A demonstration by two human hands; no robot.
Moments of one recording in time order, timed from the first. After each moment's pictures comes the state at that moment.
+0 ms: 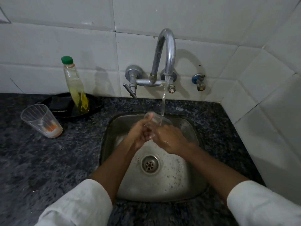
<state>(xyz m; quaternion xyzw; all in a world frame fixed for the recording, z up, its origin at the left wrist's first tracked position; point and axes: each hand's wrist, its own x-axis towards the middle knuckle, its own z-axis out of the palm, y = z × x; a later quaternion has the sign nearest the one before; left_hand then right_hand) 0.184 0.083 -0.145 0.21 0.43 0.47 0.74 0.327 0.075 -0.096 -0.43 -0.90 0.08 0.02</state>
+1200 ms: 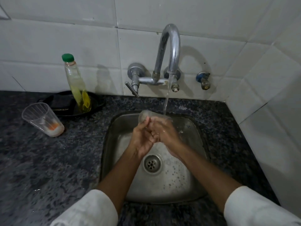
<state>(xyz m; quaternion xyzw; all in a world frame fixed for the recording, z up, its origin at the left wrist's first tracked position) 0.191 0.067 -0.150 0.12 0.30 0.55 0.77 0.299 0.073 -0.101 -0.52 -0.58 0.53 0.33</state>
